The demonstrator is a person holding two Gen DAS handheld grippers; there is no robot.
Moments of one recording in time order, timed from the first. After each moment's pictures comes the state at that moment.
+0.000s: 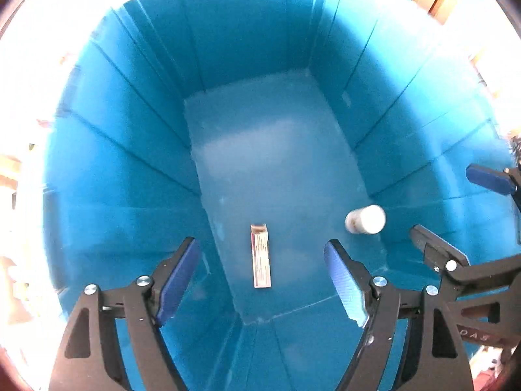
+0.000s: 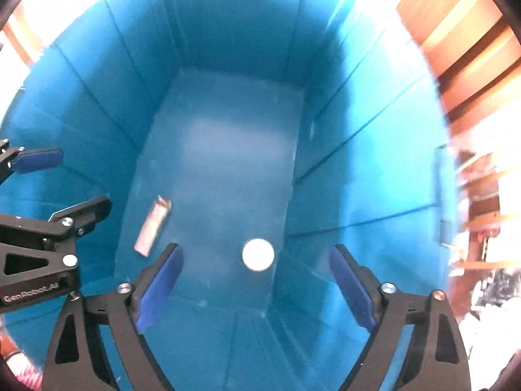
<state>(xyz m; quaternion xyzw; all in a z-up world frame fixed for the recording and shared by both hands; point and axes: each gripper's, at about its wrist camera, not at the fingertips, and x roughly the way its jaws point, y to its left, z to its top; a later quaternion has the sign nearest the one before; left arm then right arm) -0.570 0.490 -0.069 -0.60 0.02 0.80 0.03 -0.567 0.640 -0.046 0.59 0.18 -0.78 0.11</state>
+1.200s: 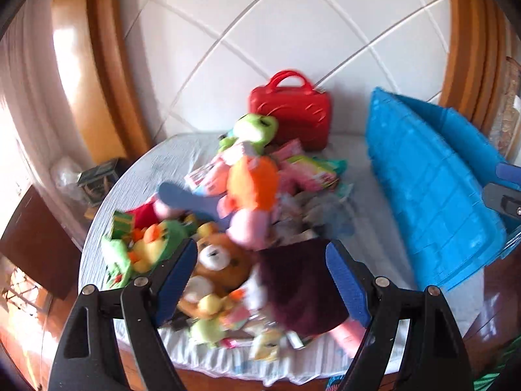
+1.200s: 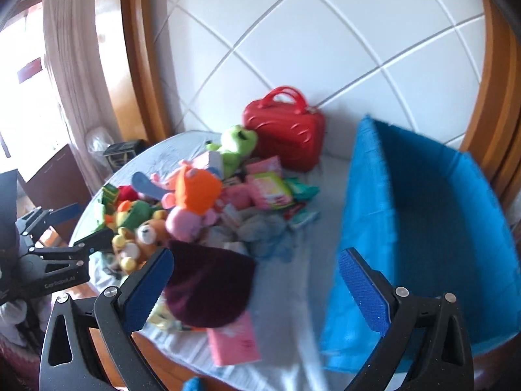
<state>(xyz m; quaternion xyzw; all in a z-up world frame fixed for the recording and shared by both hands) -0.228 0.058 -0.039 -0.39 -0.05 0.91 -0.15 -0.324 0.283 0.015 0.37 0.10 -0.89 0.26</state>
